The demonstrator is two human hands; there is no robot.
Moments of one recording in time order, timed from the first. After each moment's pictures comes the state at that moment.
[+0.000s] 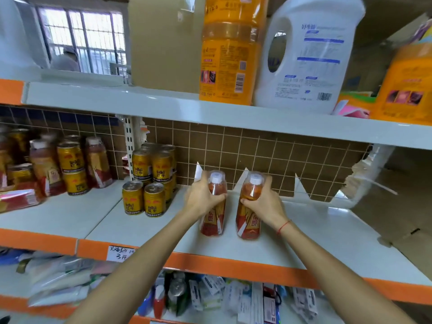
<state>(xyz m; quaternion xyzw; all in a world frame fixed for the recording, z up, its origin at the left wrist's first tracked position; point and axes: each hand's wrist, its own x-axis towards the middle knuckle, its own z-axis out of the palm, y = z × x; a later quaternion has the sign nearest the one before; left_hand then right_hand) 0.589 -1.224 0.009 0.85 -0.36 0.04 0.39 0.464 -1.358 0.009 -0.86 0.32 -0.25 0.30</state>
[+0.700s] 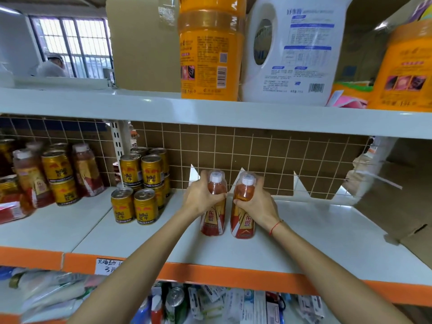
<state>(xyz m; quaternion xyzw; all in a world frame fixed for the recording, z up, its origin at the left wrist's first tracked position) 0.603 -1.258 0.002 0.84 -0.39 0.03 0.37 0.485 -1.381 -0.011 -0.86 0.32 -0.27 0.30</state>
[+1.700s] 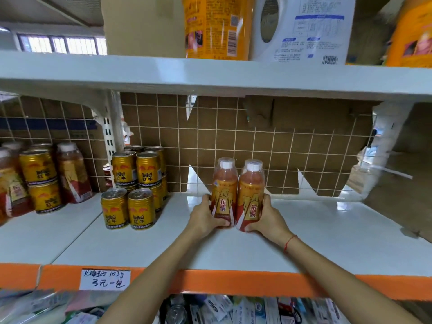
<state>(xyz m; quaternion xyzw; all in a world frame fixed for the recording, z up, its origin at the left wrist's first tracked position) 0.634 -1.275 -0.094 0.79 -0.41 -0.11 0.45 0.489 -1.408 -0.091 -0.87 0.29 -0.24 0.32</state>
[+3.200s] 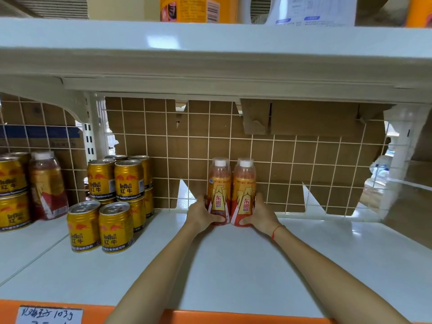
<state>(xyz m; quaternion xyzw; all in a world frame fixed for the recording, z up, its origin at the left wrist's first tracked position) 0.700 -1.365 -0.111 0.80 -0.37 -0.06 0.47 0.560 -1.492 -0.098 -0.87 0.27 -0.26 0.33</state>
